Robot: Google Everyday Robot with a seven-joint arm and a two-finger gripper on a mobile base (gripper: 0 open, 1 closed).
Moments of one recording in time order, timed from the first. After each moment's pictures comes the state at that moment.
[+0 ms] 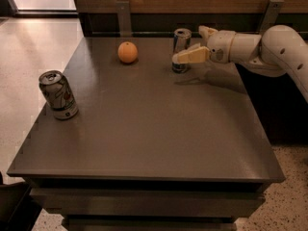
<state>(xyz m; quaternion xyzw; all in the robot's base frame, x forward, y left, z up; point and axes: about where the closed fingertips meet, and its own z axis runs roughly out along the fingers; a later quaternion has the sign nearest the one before) 0.741 -0.119 0.903 -0.39 0.65 0.29 0.59</state>
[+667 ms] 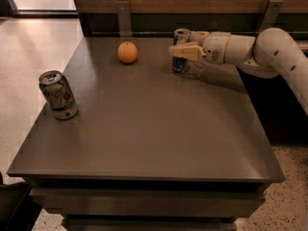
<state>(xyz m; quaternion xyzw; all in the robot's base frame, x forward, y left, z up) 0.747 -0.107 0.899 -0.39 0.64 0.30 0.59</state>
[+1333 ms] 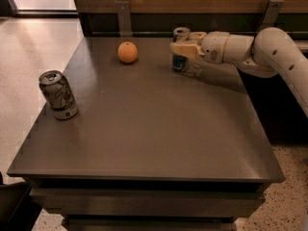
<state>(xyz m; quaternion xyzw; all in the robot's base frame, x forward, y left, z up) 0.748 -0.101 0.898 -0.39 0.64 0.30 0.59</state>
